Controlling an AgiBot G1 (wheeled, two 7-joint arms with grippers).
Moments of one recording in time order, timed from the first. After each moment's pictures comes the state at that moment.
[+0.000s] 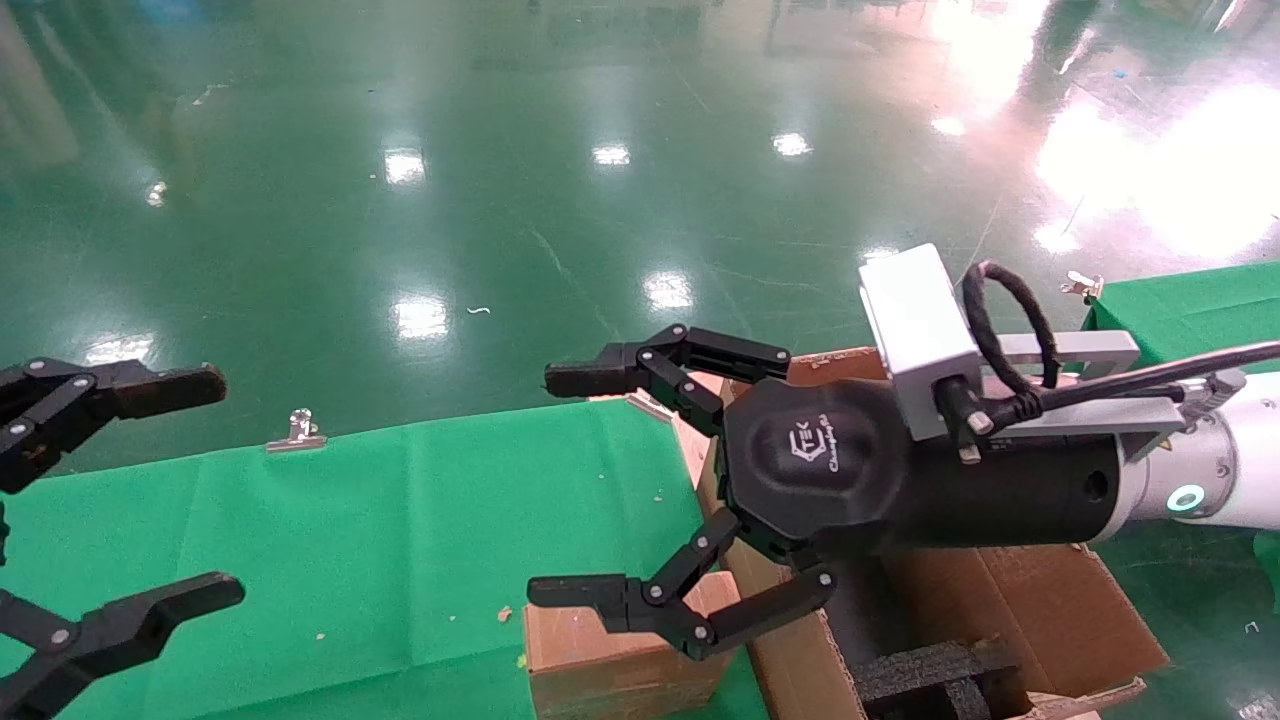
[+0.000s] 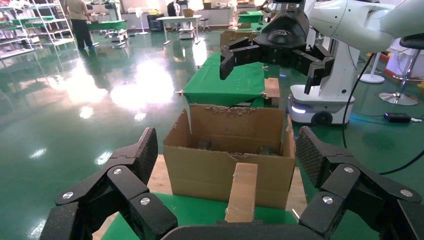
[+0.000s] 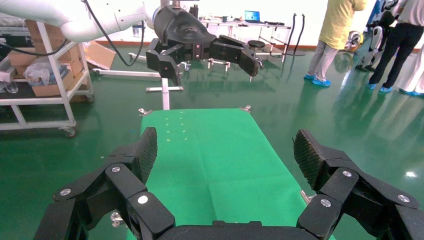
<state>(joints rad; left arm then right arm) -1.08 0.57 0.36 -1.24 0.65 1.45 -0.13 1.08 -0.61 -0.28 1.28 -0.73 -1.49 0.19</state>
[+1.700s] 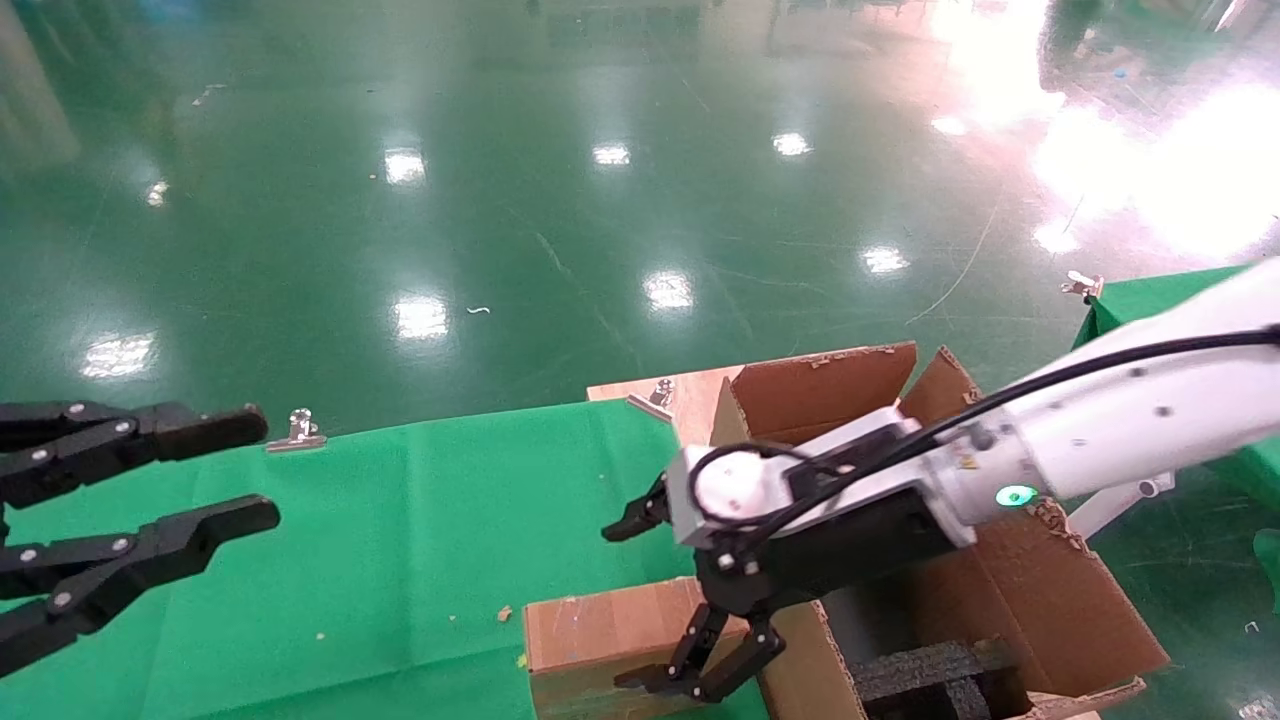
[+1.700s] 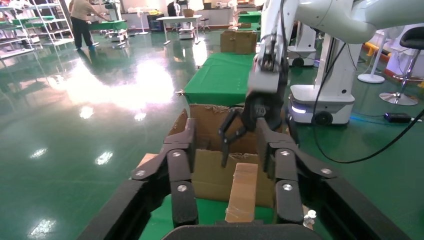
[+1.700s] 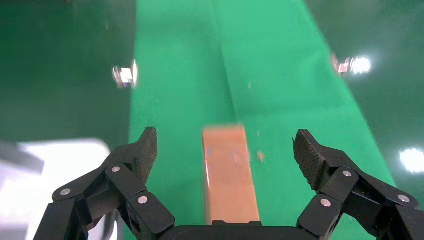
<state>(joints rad) -1.08 0.57 0.36 -1.24 0.65 1.45 -0.13 1.38 -0.70 -0.60 1.29 -1.29 -1.56 0.34</state>
